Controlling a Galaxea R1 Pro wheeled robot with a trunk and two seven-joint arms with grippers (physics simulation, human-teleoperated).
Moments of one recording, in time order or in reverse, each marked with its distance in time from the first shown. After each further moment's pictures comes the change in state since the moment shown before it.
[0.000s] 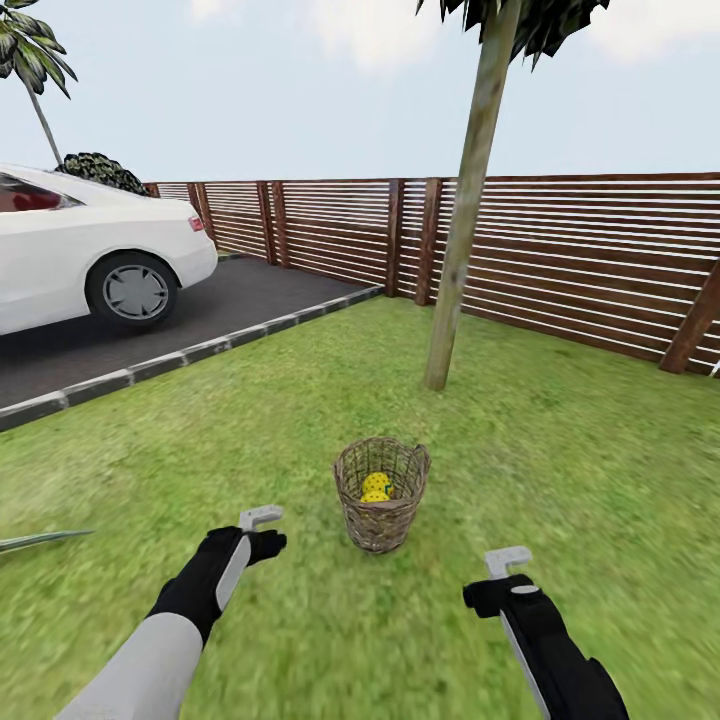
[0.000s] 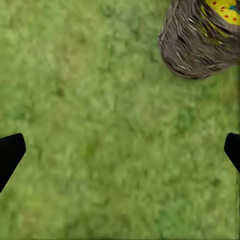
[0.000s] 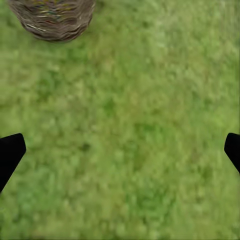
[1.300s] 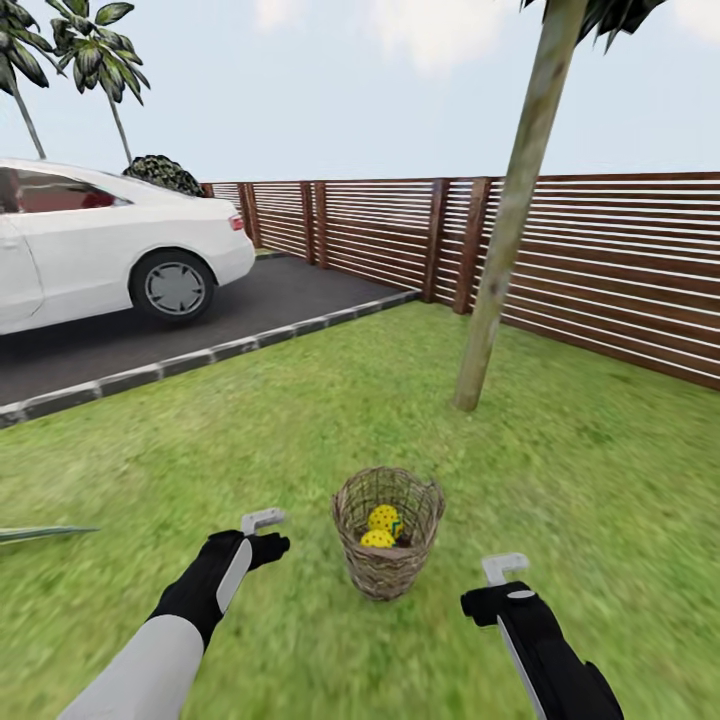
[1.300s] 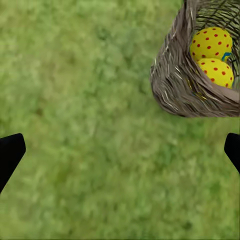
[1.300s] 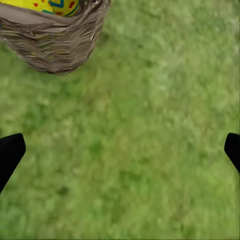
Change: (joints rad) left arm 0.003 -0.002 -0.005 0.022 0.030 -0.014 -0.006; right arm 0.000 0.004 0.007 0.037 0.000 -0.003 -0.002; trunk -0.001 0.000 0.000
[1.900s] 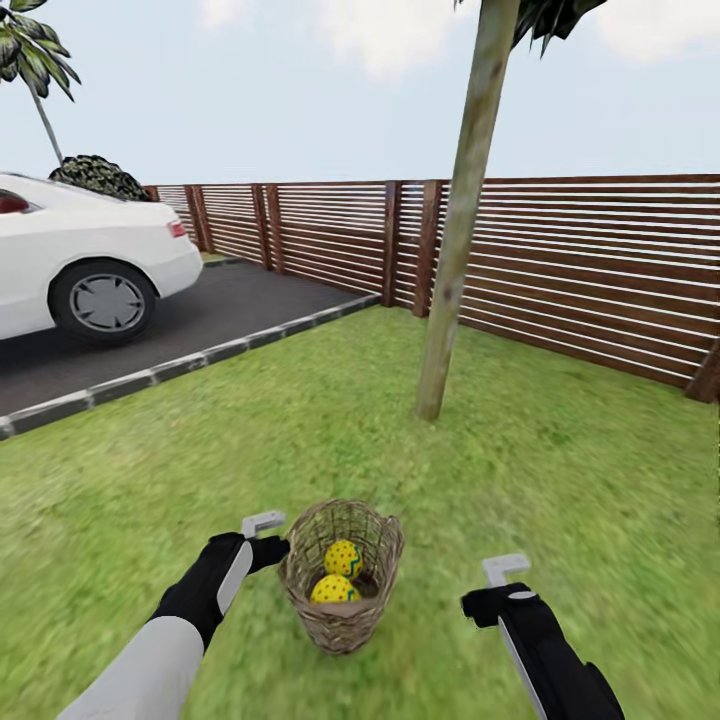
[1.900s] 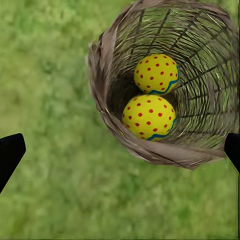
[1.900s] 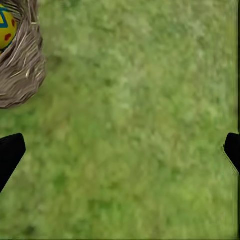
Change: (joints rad) left arm 0.000 0.000 0.000 0.015 0.001 -0.004 0.000; right arm 0.000 0.000 -0.006 0.006 -0.002 -0.001 0.001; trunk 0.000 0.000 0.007
